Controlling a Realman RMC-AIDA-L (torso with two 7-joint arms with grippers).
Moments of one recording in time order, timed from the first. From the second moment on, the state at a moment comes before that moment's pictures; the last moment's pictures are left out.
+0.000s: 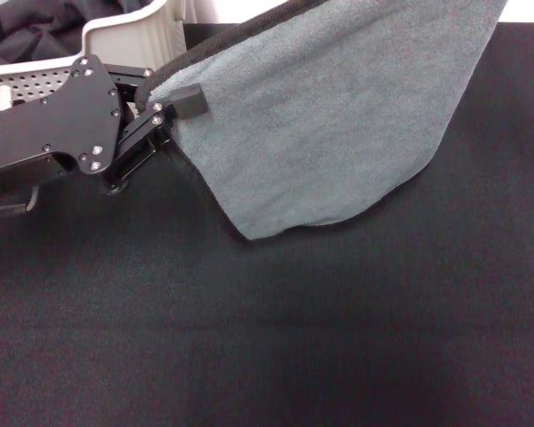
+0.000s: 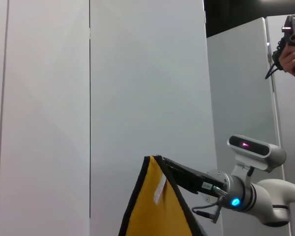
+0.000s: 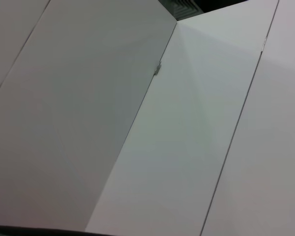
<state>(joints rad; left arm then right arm) -0.40 -2.03 0.81 0.71 1.45 1.92 -1.16 0.23 2.02 -1.15 -1.24 -1.01 -1.33 1.00</state>
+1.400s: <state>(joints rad) -0.37 -2.03 0.81 0.67 1.34 1.96 -1.14 0.22 2.02 -1.14 -1.19 -1.01 -1.34 0.99</state>
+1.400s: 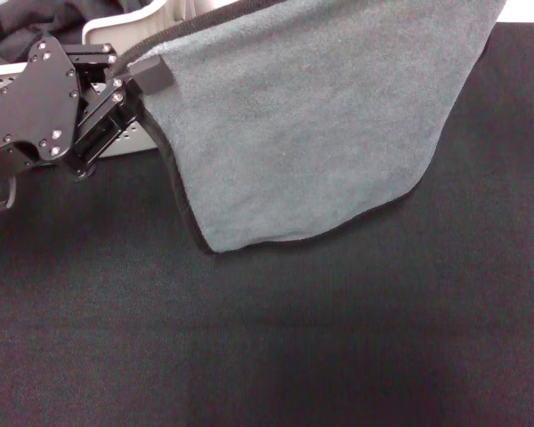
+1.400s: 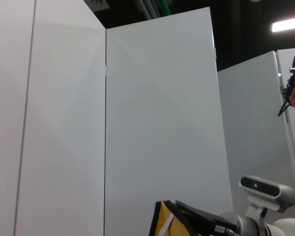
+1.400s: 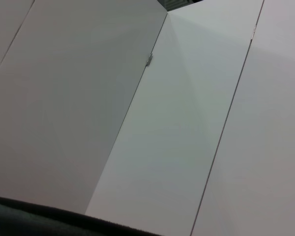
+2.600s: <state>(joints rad) -0.40 -1.97 0.83 0.68 1.38 2.02 -1.31 0.23 2.01 -1.13 -1.06 -1.08 -1.44 1.14</state>
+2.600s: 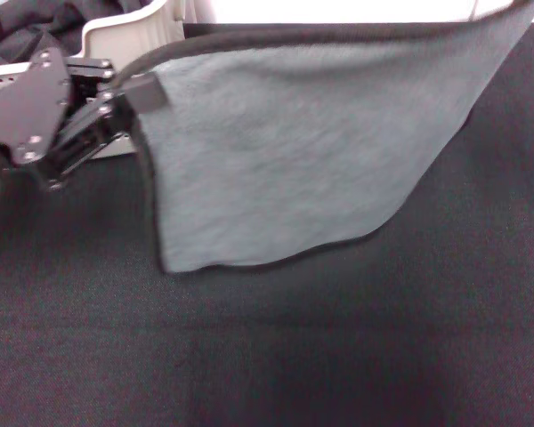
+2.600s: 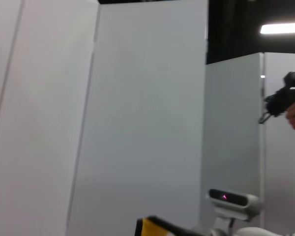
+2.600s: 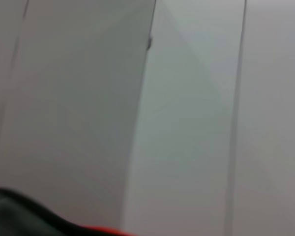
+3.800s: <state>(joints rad) -0.31 -1.67 1.21 0.92 1.17 2.04 -1.76 0.23 2.00 -1.07 -0.74 -1.26 -1.94 1.57</state>
